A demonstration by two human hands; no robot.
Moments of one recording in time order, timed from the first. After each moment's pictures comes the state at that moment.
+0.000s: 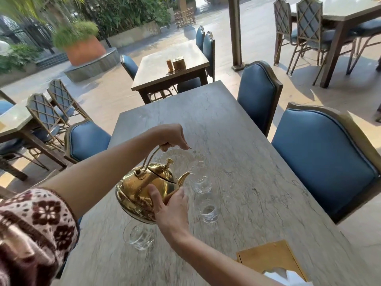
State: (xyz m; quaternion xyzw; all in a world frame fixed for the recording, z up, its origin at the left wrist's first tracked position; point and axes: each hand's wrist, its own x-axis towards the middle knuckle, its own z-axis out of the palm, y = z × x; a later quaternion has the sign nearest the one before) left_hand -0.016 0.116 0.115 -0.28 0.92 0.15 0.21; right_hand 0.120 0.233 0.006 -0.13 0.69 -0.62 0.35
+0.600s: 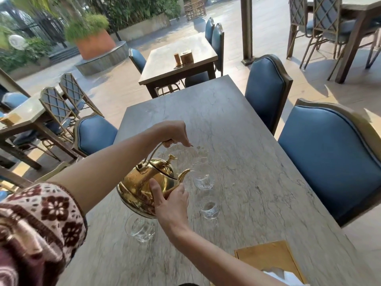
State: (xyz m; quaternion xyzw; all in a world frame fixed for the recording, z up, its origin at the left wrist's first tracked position) left_hand -0.023 0.116 0.108 -0.30 0.92 0.14 0.23; right_hand 0.116 0.240 0.015 -0.14 0.66 -0.63 0.39
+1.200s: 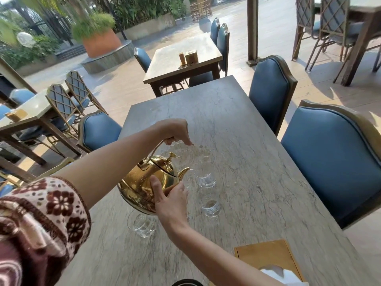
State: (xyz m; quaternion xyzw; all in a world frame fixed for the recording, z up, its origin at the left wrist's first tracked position) left_hand -0.018 0.113 0.110 -0.29 0.92 0.12 0.23; right_hand 0.121 0.239 0.017 -0.13 0.64 -0.66 0.38
